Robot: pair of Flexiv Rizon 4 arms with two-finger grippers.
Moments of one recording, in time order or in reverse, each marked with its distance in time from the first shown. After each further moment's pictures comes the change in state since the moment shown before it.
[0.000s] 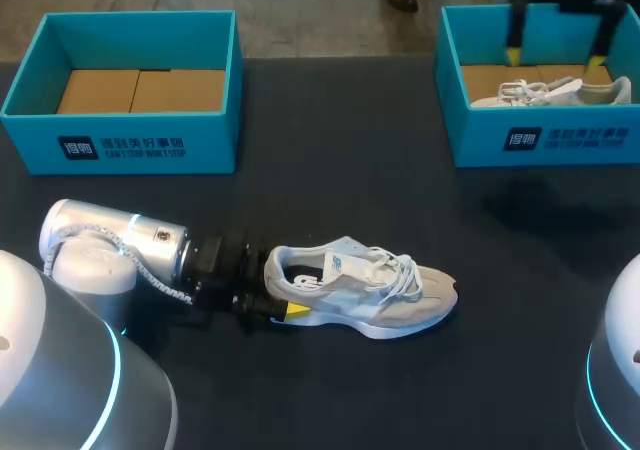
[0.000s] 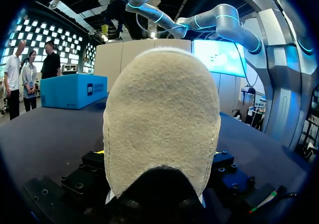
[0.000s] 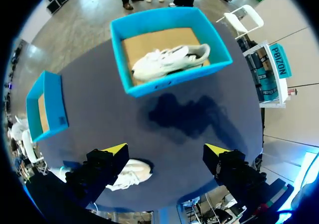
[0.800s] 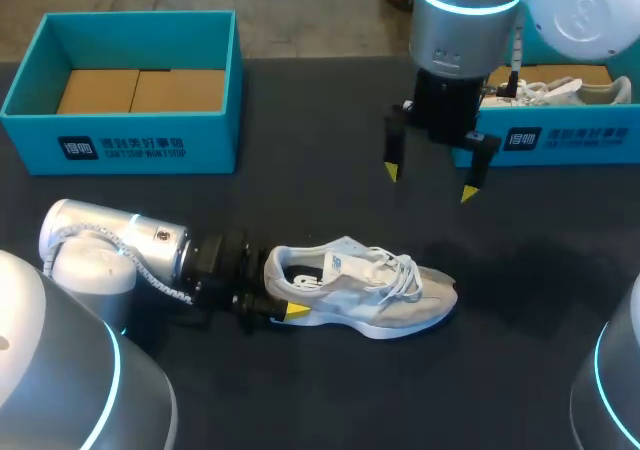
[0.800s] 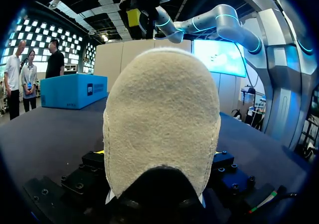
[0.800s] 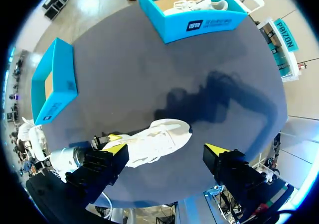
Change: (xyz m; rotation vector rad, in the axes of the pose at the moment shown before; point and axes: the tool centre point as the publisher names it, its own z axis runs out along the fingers) left arm 0.000 0.000 0.000 0.000 0.000 0.000; right arm 0.103 -0.165 0.058 0.047 0.106 0.087
